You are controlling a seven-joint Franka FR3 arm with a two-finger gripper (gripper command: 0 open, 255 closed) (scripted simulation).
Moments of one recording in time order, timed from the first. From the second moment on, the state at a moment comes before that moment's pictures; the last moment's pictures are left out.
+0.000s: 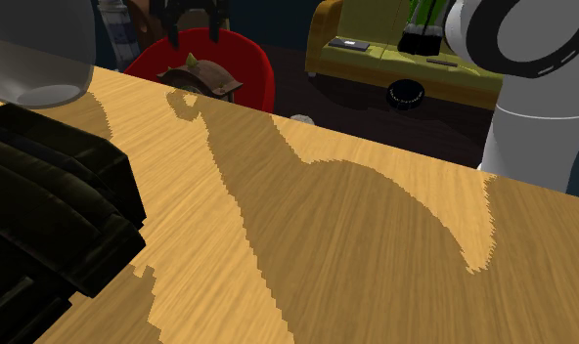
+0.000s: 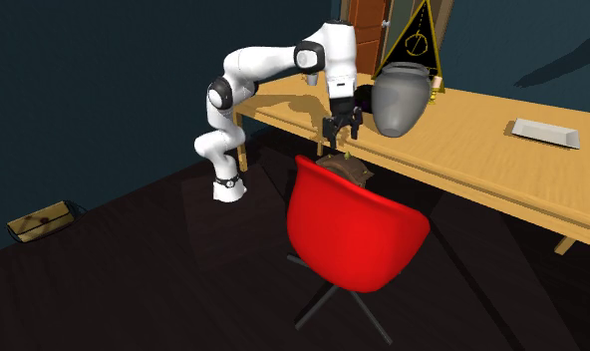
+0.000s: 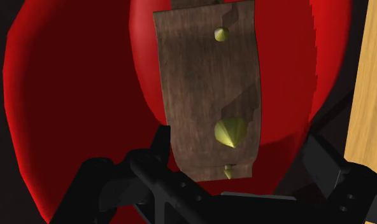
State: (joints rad) arm 0.28 0.29 0.28 -1.09 -0.07 1.53 0.34
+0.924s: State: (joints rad) arm 0.26 0.24 0.28 -1.26 -0.05 1.64 0.33
